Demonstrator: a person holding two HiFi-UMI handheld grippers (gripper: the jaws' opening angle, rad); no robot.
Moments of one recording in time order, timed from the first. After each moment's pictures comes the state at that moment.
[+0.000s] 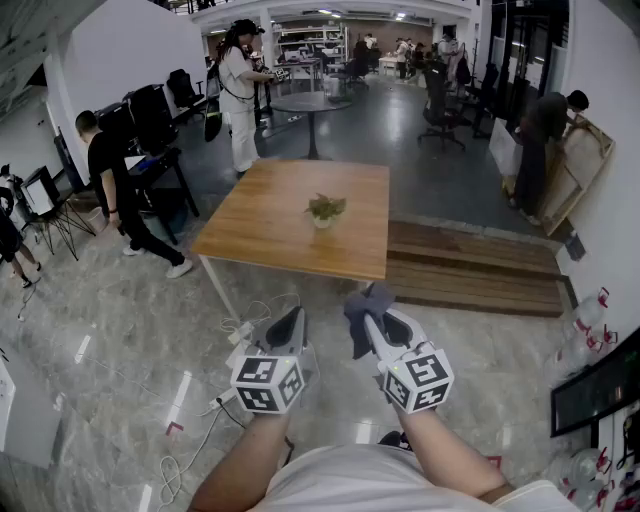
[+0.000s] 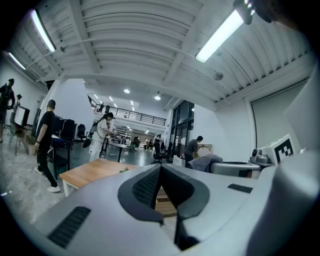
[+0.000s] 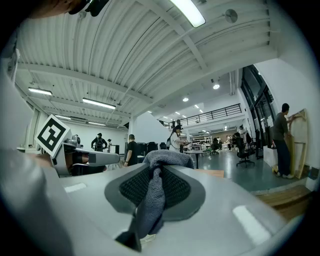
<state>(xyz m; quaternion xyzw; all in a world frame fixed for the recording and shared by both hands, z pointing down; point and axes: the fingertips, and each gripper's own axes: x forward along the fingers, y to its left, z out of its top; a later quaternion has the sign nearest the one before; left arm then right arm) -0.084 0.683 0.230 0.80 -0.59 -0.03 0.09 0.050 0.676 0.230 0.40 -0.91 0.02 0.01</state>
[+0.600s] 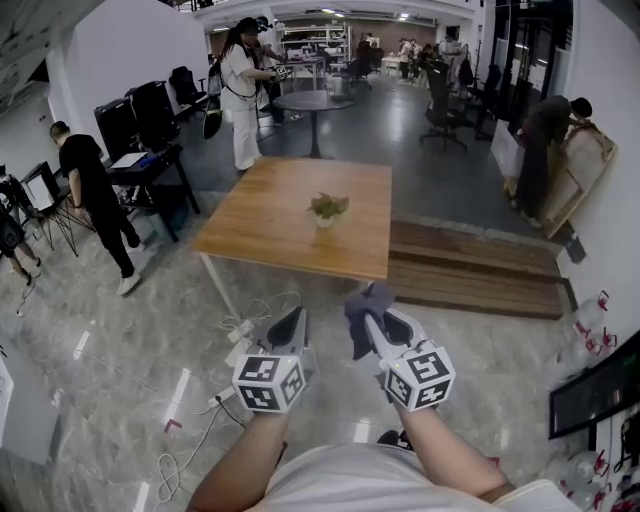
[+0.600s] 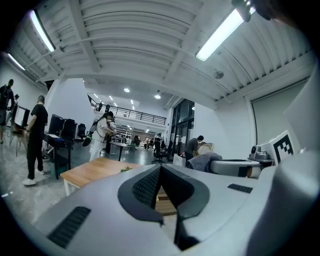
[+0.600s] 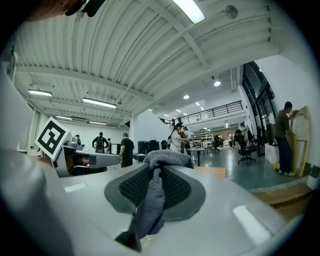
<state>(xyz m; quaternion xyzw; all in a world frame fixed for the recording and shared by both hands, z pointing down) -0.089 0.684 0.238 0.80 -0.60 -0.02 0.10 0.043 0.675 0.233 0.40 -0.92 0.03 0.01</state>
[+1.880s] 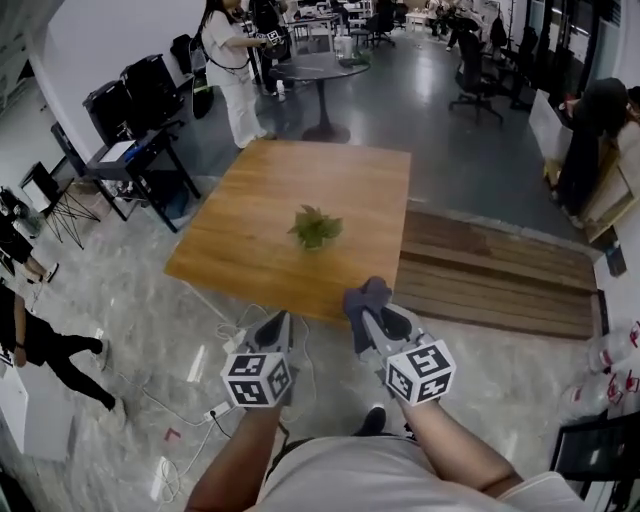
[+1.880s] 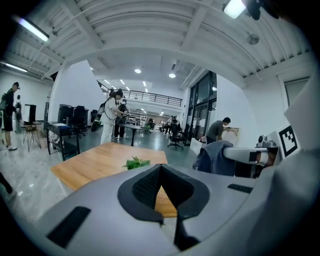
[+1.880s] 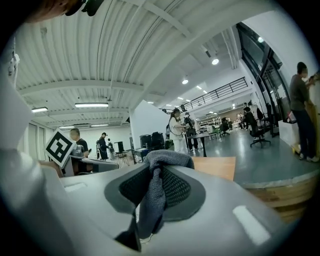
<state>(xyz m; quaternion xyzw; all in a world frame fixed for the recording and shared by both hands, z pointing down) -0.077 0.256 0.338 0.73 -0.65 0.06 0.18 0.084 0.226 0.312 0.33 -0.94 0.11 0.03</state>
